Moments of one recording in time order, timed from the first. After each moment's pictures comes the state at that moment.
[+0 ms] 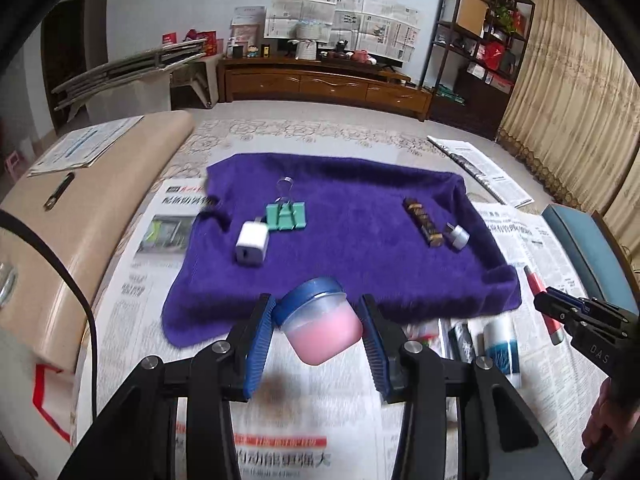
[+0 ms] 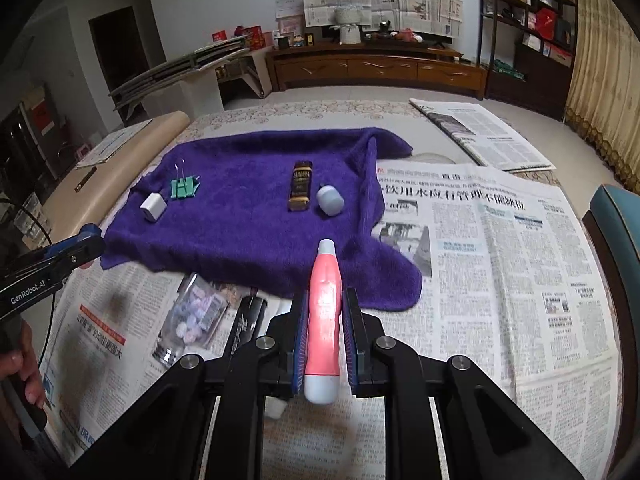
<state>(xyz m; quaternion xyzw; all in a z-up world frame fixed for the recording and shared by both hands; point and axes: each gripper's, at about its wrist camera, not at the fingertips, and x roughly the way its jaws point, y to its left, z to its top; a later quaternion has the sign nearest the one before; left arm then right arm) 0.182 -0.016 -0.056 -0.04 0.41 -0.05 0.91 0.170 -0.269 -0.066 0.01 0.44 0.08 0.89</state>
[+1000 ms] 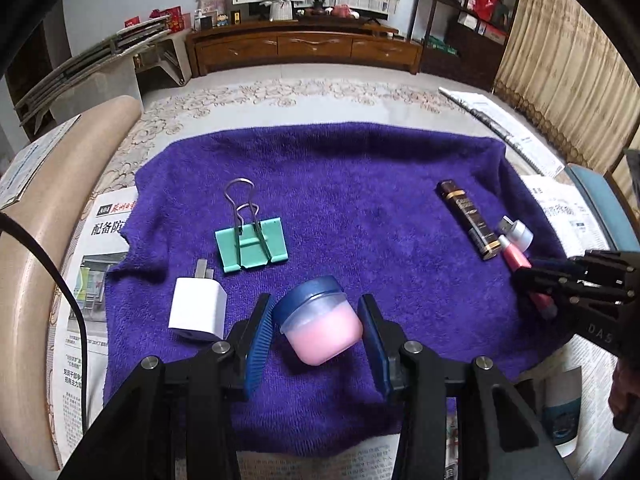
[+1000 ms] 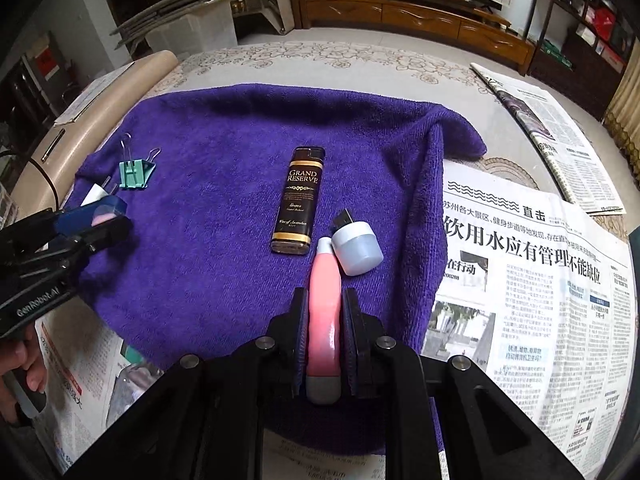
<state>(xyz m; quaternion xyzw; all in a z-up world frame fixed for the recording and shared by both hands) 0.289 -0.037 -0.118 0.01 0.48 -0.08 0.87 0.298 -0.237 -0.121 -0.05 0.54 0.12 0.83</state>
